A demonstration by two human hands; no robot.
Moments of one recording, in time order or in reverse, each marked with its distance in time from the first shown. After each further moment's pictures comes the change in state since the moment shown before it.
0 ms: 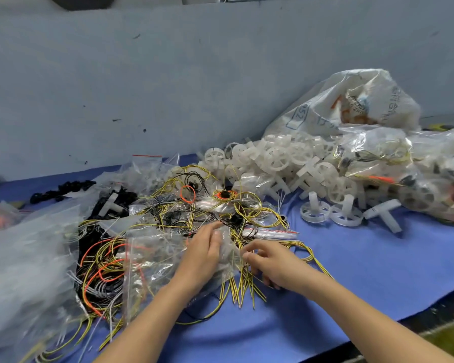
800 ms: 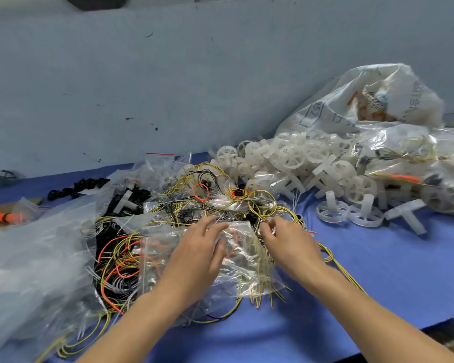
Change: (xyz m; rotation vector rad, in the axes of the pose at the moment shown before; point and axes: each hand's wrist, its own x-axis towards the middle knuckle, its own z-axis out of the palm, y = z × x) left_hand -0.031 0.014 -0.060 0.385 -0.022 0.230; right_hand 0.016 -0.031 0.004 -0.505 0.436 0.047
